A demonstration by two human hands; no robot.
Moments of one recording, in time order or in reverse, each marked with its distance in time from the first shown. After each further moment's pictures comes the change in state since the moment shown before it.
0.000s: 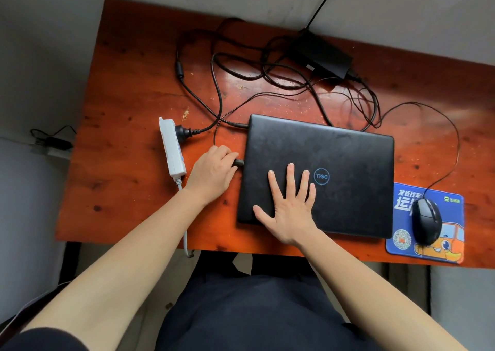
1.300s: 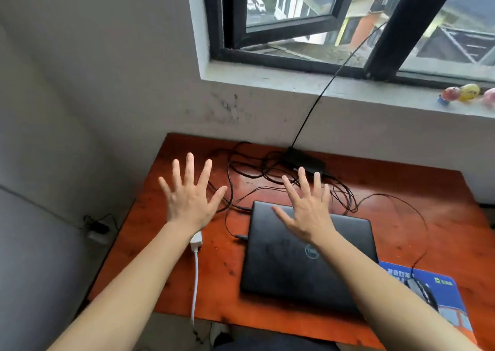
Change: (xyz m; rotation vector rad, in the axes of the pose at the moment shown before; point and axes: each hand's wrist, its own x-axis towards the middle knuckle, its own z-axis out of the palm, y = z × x) left_hand 0.003 0.027 -0.157 0.325 0.283 -0.401; right_hand 0.025 0.019 -0.177 -0.071 0.496 -0.153
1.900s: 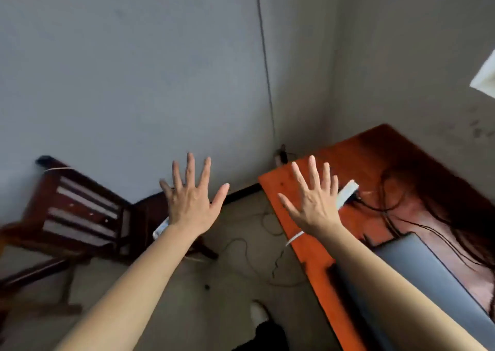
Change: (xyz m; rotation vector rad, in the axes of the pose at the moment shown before) left_hand -0.332 -0.016 -0.127 0.332 0.085 -1.061; right_hand -0.071 -0.202 -0.011 0.322 -0.051 -1.003
